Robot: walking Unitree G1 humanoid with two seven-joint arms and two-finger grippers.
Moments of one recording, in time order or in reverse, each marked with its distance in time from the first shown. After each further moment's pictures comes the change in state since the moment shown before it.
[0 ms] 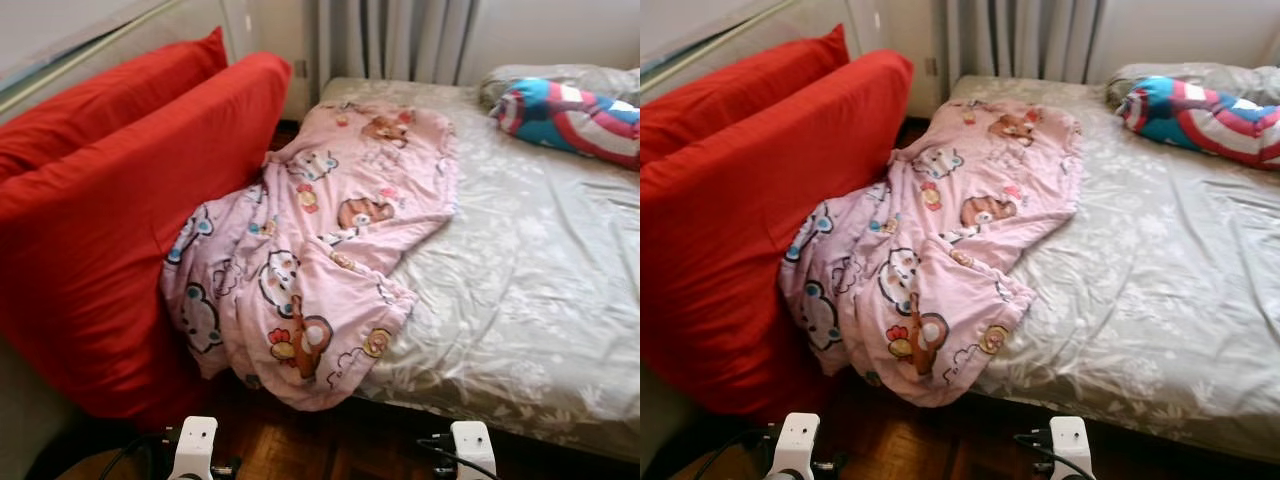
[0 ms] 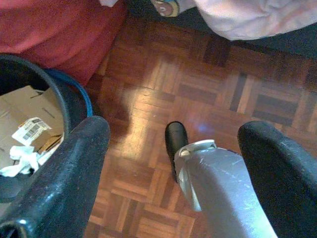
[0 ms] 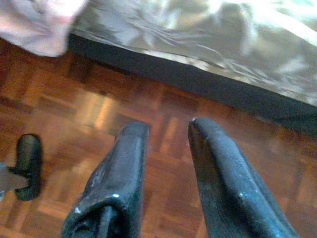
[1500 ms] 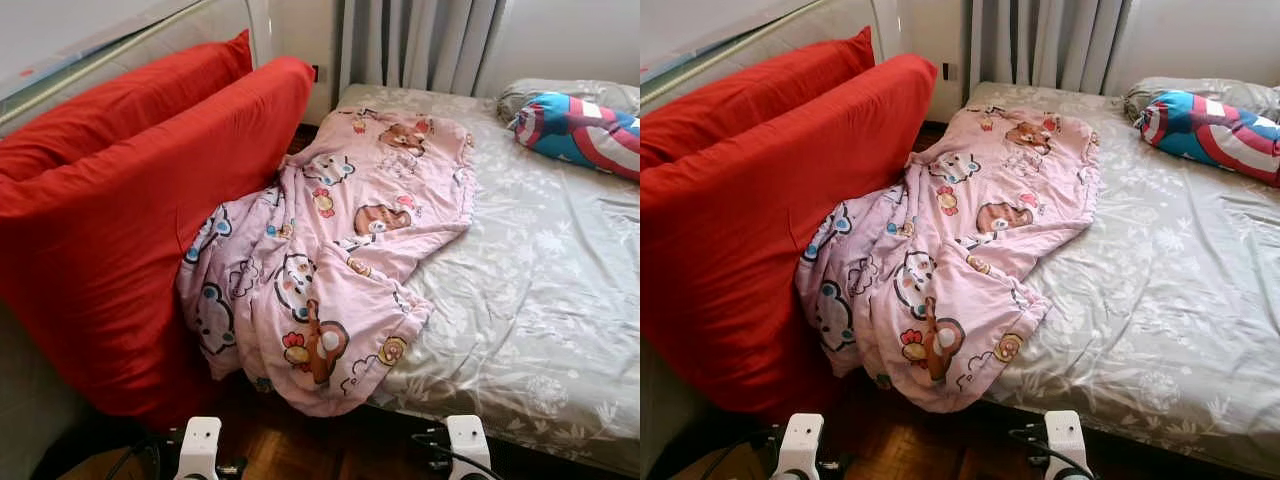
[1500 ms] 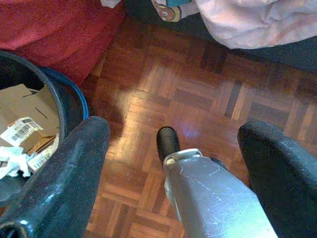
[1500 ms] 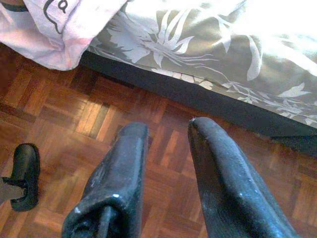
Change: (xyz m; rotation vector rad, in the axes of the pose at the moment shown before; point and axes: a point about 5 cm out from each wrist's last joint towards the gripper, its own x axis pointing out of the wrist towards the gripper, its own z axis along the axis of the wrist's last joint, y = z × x) left arm 0.001 -0.009 0.000 -0.035 -0.002 -0.021; right arm 0.000 -0.006 0.005 -0.019 -0.021 -0.008
